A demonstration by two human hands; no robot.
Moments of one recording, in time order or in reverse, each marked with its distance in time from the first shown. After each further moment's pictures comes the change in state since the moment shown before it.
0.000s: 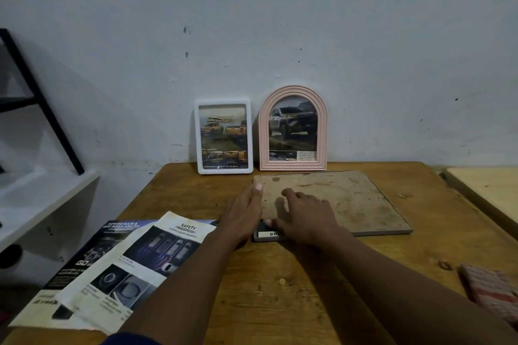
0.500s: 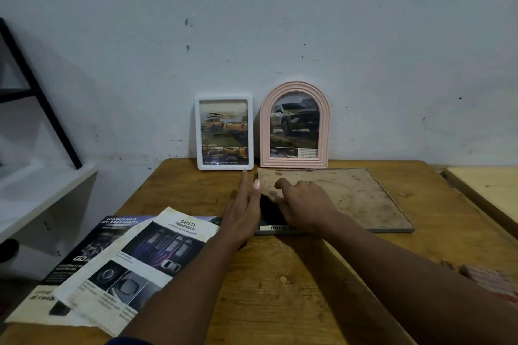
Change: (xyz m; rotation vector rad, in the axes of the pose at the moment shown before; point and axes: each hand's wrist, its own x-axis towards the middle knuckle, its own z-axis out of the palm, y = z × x) left_hand -0.001 -0.014 0.006 0.044 0.065 0.018; right_hand -0.003 -0.013 -0.032 -0.046 0.089 -0.199
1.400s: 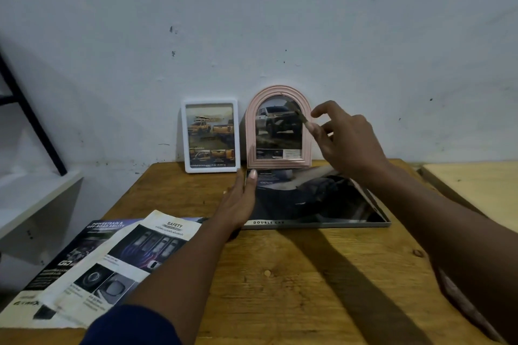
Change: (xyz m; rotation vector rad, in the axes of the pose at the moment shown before) left_hand 0.008 0.029 0.003 -0.040 -0.097 -0.098; right_hand -0.029 0.048 -0.115 0.202 0.586 0.043
